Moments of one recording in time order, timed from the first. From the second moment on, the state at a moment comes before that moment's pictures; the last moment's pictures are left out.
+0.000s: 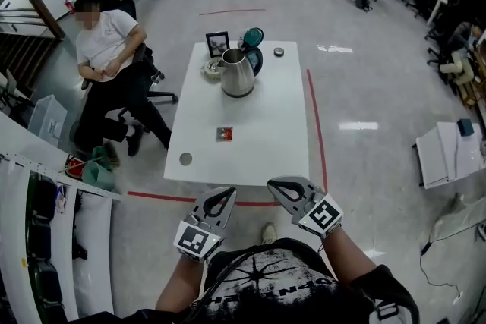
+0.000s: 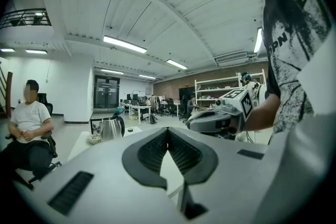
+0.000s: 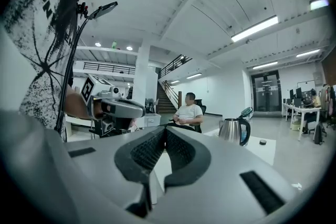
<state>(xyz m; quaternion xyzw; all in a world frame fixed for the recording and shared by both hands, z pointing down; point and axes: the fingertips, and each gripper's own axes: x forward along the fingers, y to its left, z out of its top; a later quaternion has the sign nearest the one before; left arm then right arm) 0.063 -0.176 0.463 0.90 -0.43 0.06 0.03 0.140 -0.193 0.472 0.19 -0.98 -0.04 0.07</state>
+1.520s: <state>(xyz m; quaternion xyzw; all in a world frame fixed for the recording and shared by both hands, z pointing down) -0.039 -0.370 0.468 0.92 -0.38 0.05 0.03 0.017 -0.389 0.547 0.21 -0.96 0.03 0.18</state>
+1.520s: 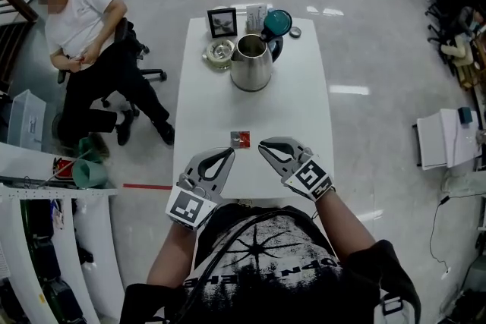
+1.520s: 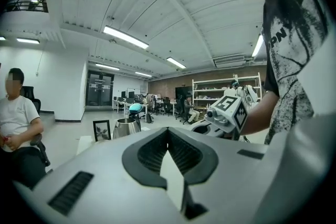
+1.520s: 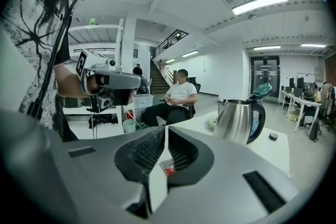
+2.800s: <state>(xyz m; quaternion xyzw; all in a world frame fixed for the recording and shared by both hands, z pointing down) -0.132 -0.378 0.512 0.91 -0.41 0.06 0.09 -0.037 -0.450 0.749 0.17 -0.86 0.12 0.47</state>
